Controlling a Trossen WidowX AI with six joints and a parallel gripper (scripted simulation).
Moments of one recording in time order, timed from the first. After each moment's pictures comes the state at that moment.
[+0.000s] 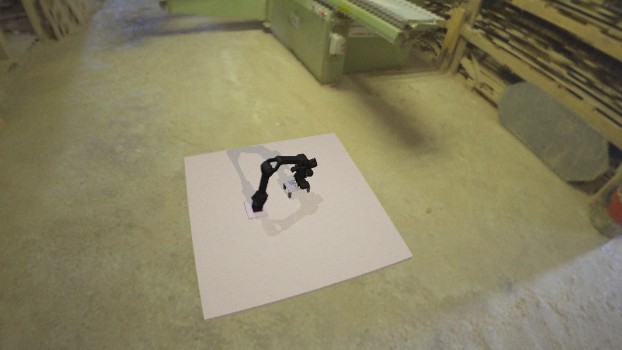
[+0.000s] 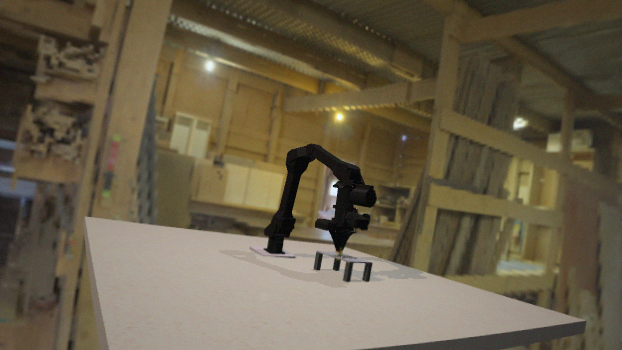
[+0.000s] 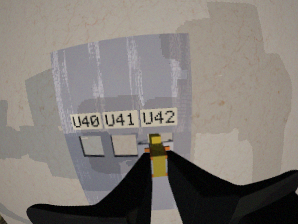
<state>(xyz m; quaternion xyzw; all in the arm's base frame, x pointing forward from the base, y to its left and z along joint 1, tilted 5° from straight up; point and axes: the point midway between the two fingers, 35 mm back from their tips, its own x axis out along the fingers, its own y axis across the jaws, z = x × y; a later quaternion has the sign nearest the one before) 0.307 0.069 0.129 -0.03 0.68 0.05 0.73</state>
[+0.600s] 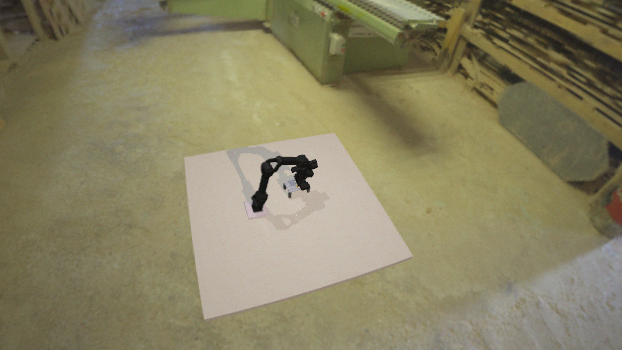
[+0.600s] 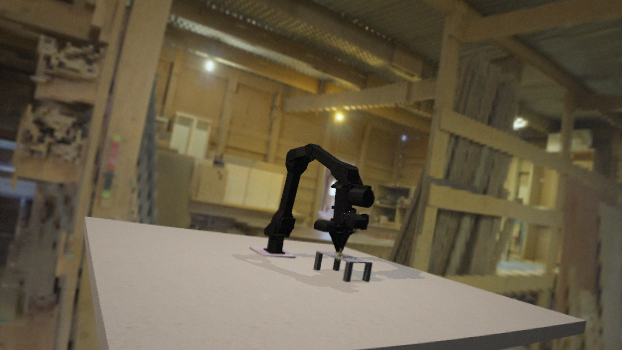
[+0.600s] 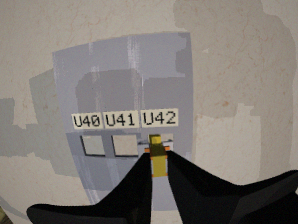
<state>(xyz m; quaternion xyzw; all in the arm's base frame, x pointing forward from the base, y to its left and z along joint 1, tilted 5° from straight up) 0.307 0.068 0.128 -0.01 0.68 0.07 0.73</state>
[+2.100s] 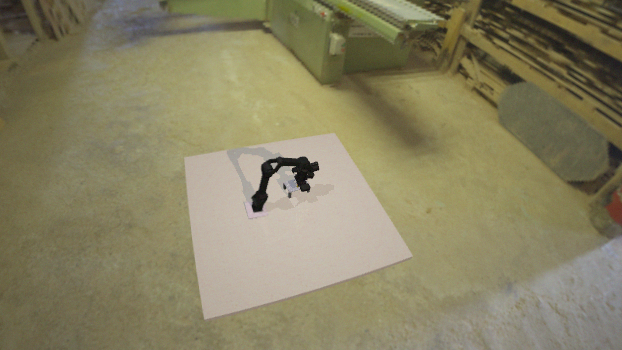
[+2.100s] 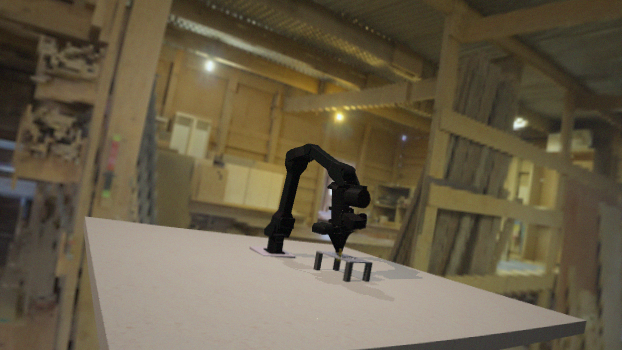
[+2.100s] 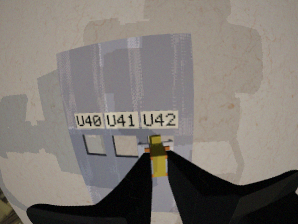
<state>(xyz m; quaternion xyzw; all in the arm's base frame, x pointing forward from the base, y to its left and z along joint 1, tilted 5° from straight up) 0.309 0.064 0.127 0.01 0.68 0.09 0.73</state>
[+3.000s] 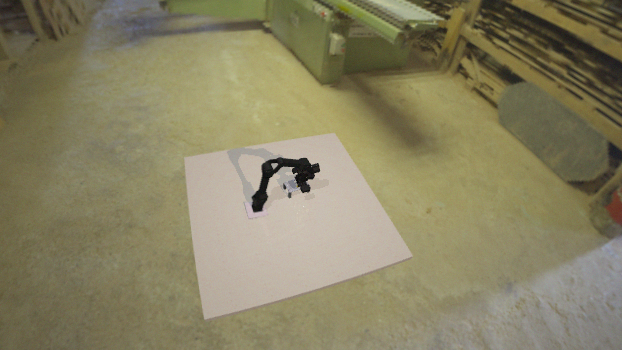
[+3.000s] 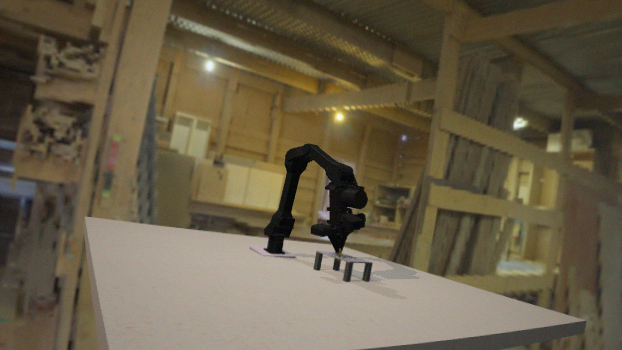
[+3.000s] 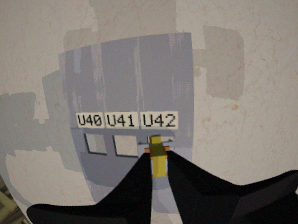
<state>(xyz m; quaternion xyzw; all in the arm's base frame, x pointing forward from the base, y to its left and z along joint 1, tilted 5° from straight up) 0.309 0.061 0.126 0.03 0.68 0.11 0.72</state>
